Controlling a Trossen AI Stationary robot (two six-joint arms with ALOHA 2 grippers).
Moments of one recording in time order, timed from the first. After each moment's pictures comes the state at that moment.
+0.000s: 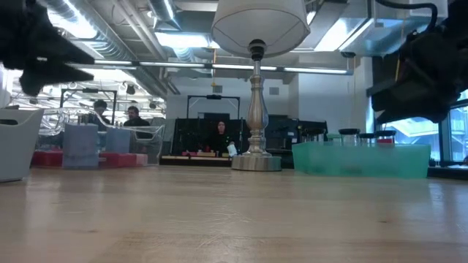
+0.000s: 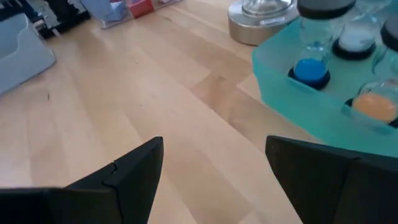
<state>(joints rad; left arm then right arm) -0.95 0.60 0.27 -0.57 -1.38 -1.33 0.57 0.77 0.28 -0.34 0.84 0.97</state>
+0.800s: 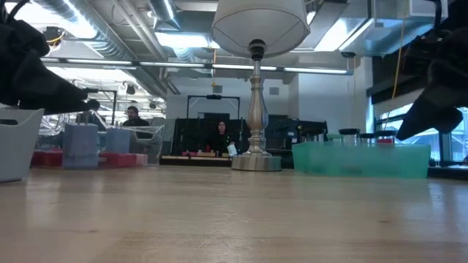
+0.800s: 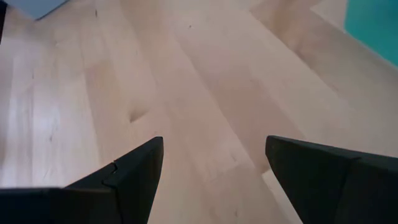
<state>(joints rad) -0.94 0.67 0.05 -0.12 -1.27 -0.99 0.57 0.77 0.28 -0.34 0.50 0.93</state>
